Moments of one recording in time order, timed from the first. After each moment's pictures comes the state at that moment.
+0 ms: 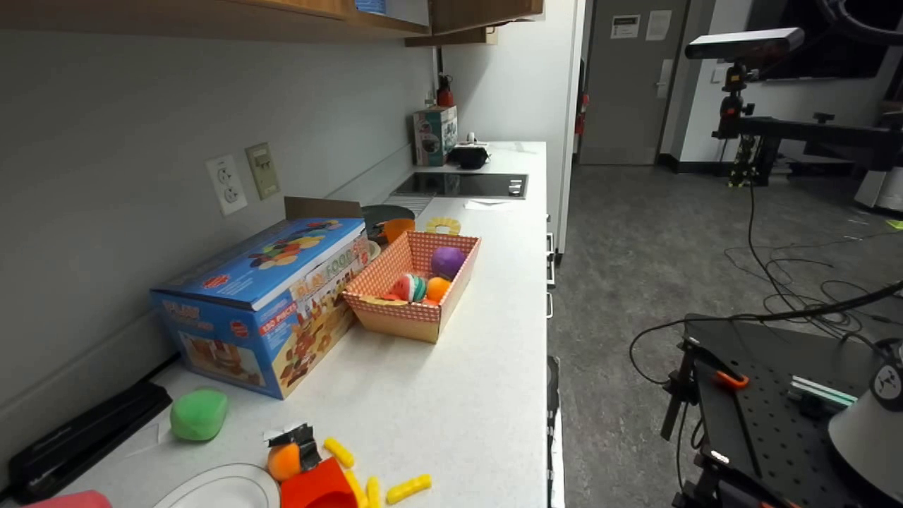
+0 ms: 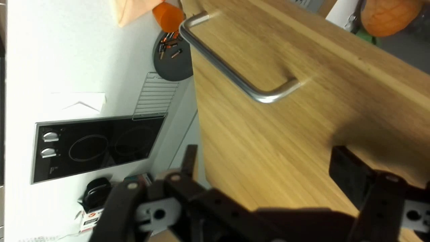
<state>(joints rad) -0.26 -0.45 -0.20 -1.88 0.22 2.24 0.49</state>
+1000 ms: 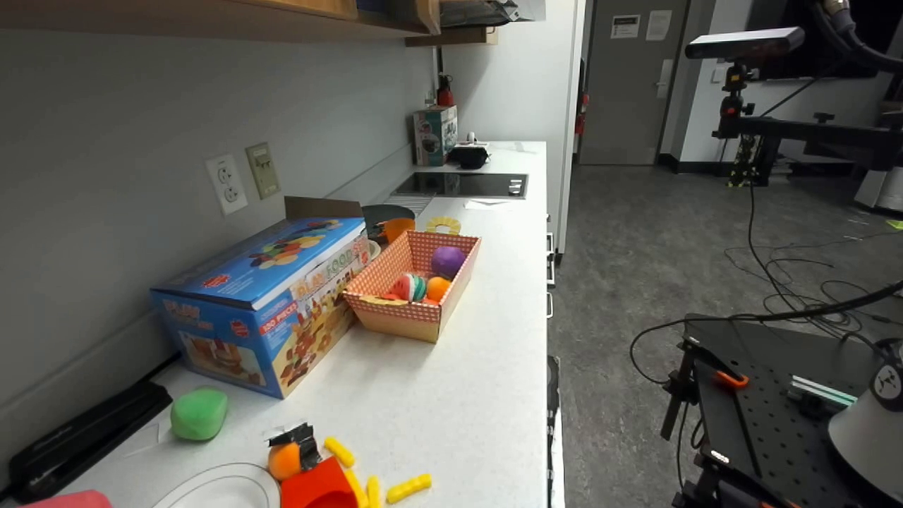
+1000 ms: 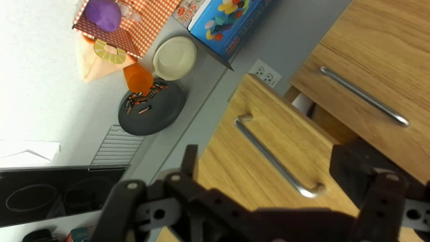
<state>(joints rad) -0.18 -0.43 -0.08 -1.95 0.25 2.25 0.49</state>
